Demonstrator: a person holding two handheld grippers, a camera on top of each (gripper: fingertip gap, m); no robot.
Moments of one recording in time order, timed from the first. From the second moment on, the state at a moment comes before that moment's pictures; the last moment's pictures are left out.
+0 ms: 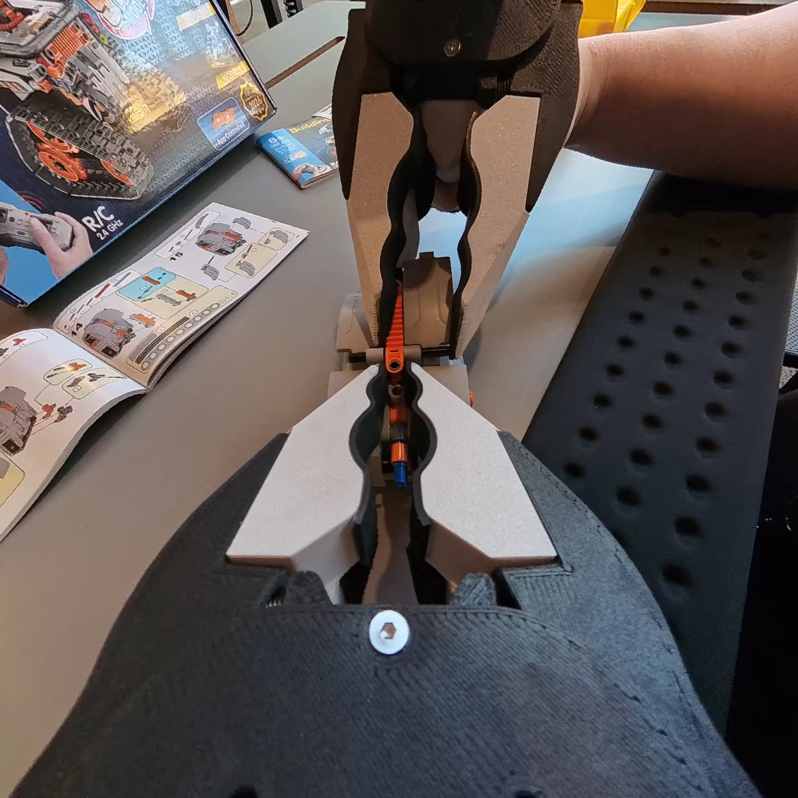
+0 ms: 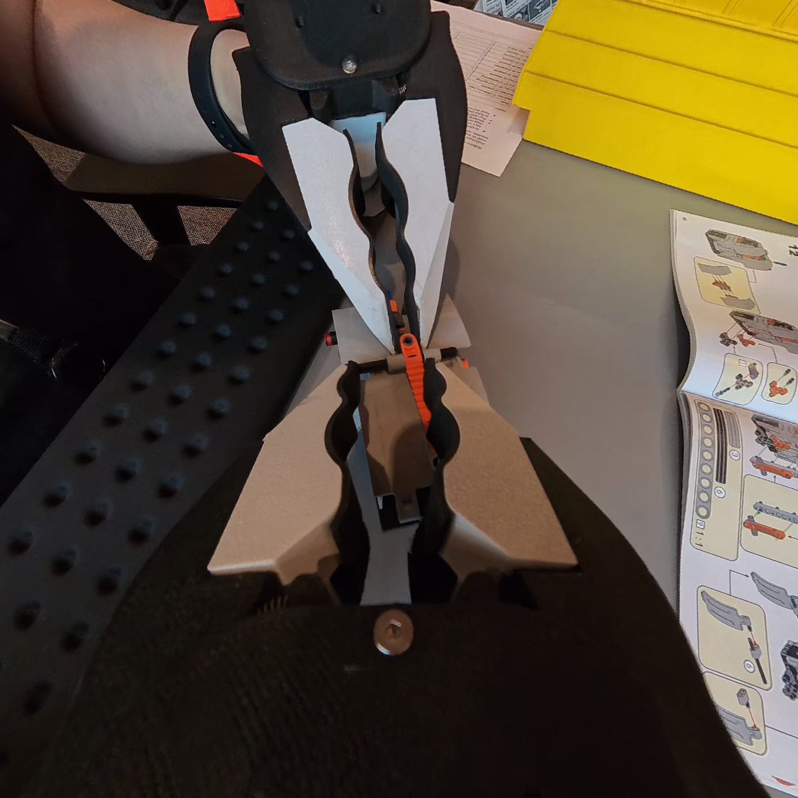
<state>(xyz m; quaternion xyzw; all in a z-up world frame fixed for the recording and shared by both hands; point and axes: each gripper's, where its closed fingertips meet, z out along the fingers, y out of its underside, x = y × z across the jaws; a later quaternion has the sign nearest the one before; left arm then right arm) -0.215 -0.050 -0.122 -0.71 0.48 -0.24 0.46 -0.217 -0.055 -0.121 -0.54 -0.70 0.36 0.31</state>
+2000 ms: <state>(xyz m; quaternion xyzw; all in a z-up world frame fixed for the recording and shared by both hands) -0.228 -0.013 -0.119 -0.77 0.41 -0.26 0.41 -0.177 -0.009 -0.104 -0.72 -0.48 0.26 0.43</state>
